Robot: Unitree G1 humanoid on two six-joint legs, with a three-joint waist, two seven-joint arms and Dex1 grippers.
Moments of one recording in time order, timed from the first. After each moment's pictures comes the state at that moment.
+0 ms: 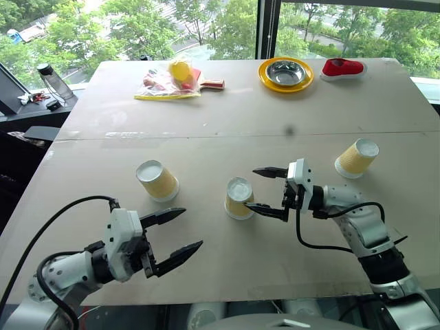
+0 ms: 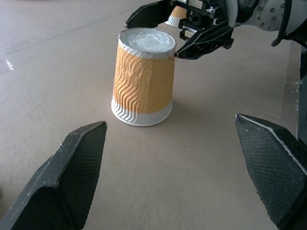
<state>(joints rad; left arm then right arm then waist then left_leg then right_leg) 0.48 0.69 0.34 -0.61 -0.65 0.23 -0.98 -0.33 -0.38 0.25 -0.12 0.36 0.22 1.01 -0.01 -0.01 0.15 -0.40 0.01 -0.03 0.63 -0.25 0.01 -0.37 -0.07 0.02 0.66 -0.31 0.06</state>
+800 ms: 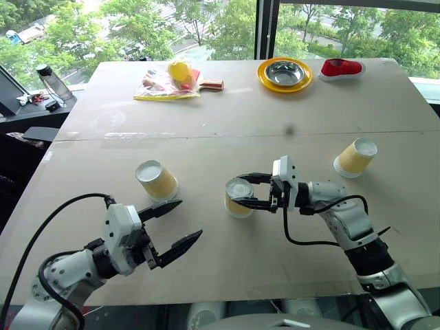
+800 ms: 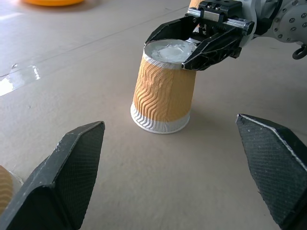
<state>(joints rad) 0.46 0.64 0.34 -0.62 -0.63 0.23 -0.92 -0.40 -0.31 0.29 -0.05 0.36 0.24 1.02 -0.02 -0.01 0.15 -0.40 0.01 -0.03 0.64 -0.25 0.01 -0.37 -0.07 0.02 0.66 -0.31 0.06</state>
